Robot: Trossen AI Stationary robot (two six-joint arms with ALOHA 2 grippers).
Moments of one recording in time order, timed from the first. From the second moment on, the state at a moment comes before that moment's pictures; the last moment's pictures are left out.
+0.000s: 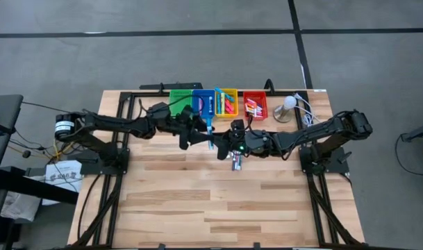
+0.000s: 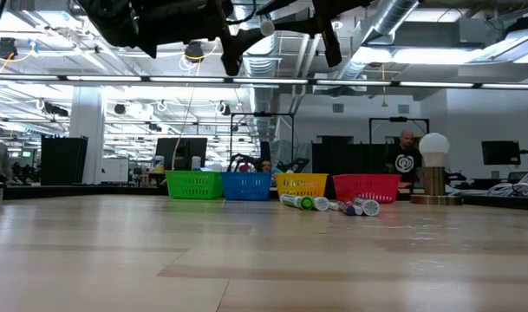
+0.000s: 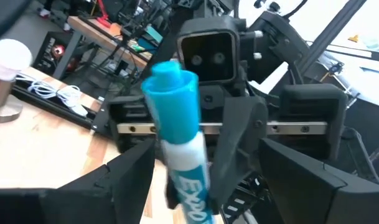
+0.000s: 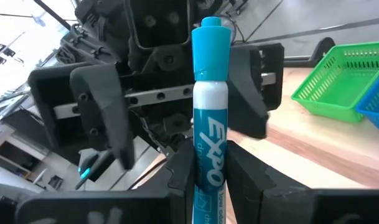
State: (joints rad) left arm 0.18 1.43 0.76 0.76 0.43 -0.58; right arm 0.15 1.51 0.99 0.35 0.47 0.75
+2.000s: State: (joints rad) left arm 0.68 1.76 0.89 0.51 0.26 -0.40; right arm 0.22 1.51 0.99 -0.57 0.40 1.14
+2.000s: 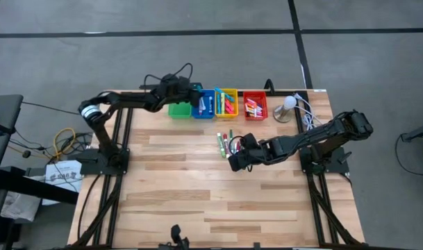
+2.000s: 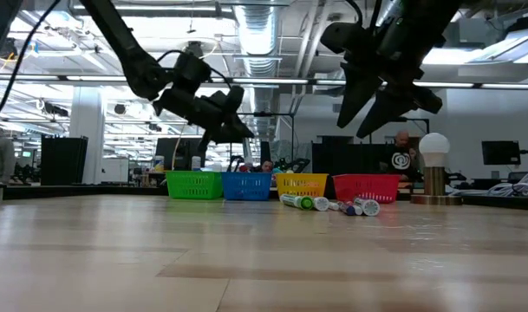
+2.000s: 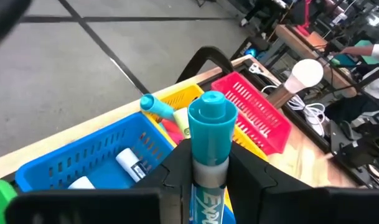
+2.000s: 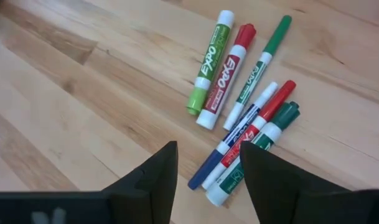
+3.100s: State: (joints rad) left arm 0.64 1.45 0.90 0.20 0.71 -0.23; right arm 0.23 1.51 0.99 -0.68 0.42 1.49
